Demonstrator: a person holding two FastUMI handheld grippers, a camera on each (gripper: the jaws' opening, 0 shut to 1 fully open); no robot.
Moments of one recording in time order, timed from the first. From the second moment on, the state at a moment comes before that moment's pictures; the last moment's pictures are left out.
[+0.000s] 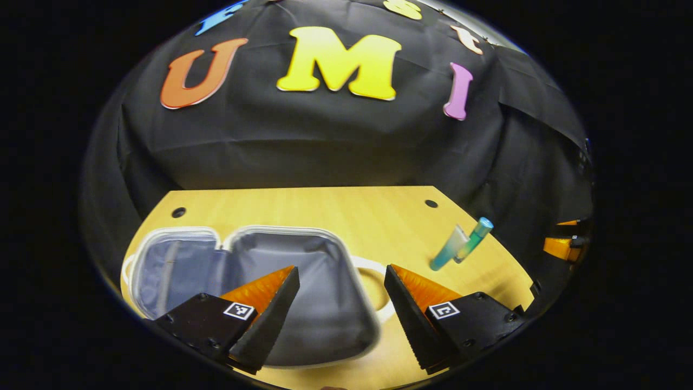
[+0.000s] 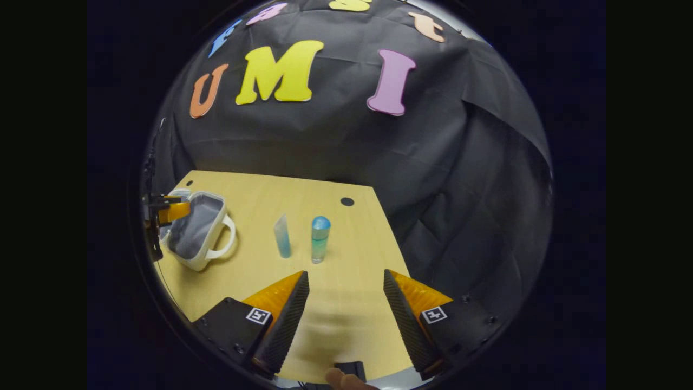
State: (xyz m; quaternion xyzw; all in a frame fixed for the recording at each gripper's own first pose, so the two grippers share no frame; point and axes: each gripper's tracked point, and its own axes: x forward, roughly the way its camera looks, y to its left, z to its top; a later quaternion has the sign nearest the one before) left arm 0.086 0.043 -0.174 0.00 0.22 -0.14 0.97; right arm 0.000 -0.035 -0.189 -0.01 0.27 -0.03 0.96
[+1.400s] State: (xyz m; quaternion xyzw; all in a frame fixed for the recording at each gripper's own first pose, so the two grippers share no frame) left arm 0.185 -0.177 -0.314 0.06 0.24 -0.17 0.95; right arm 0.114 -0.089 -0.289 -0.04 0.31 0.04 0.95
